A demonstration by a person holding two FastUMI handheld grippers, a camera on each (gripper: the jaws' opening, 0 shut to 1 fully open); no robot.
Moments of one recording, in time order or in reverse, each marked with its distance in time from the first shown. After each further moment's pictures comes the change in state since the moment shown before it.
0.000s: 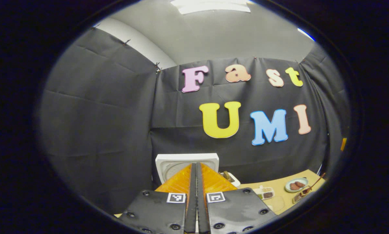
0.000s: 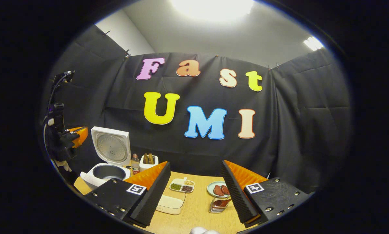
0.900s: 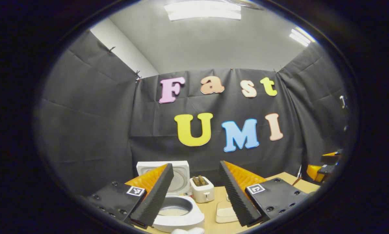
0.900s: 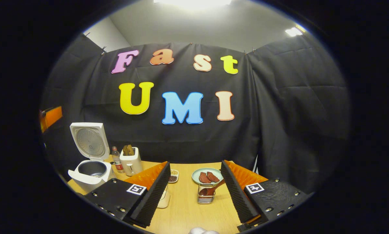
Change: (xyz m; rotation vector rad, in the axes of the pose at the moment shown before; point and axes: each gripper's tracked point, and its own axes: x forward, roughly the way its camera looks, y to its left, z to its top) left arm -0.076 -0.058 0.040 0.034 -0.082 -0.204; right arm 0.006 -0.073 -0.096 0.101 0.140 -0.169
